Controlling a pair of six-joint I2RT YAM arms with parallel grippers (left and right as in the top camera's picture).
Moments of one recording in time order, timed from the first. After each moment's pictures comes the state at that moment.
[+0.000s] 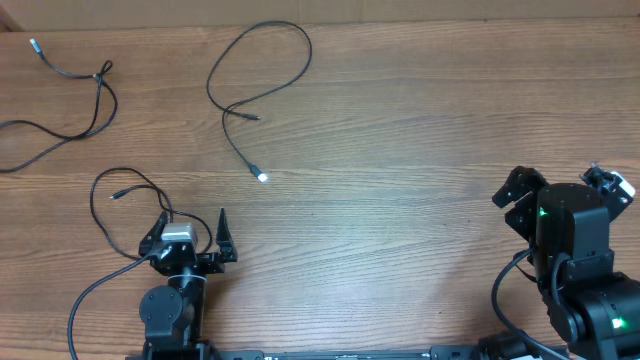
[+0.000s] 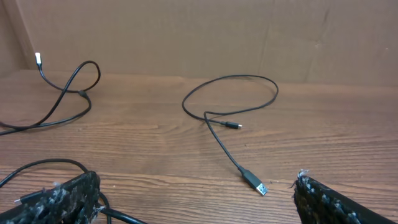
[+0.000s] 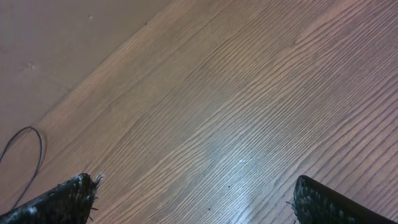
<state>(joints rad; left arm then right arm) 0.03 0.05 0.01 -0.08 0.01 -0.05 0.20 0.78 1.05 -1.04 0.43 0.83</state>
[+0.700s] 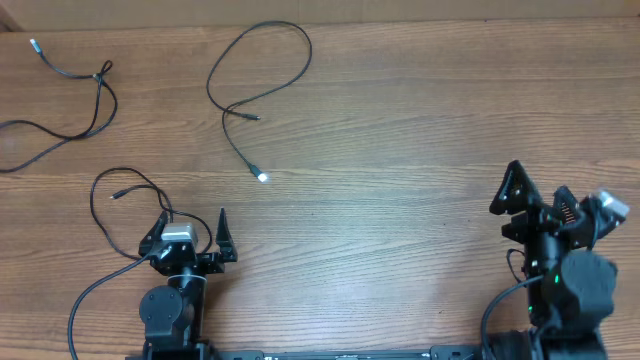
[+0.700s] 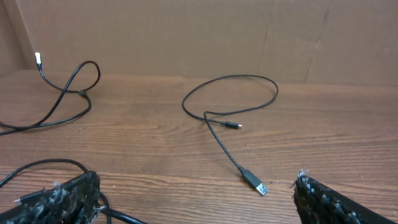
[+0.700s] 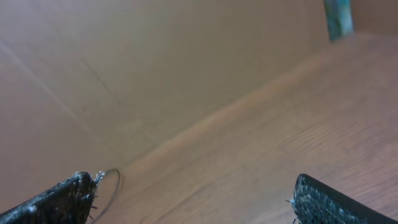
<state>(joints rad) 0.03 0.05 0.01 -0.08 0.01 -0.05 0.02 0.34 0.48 -0.26 0.16 0.53</state>
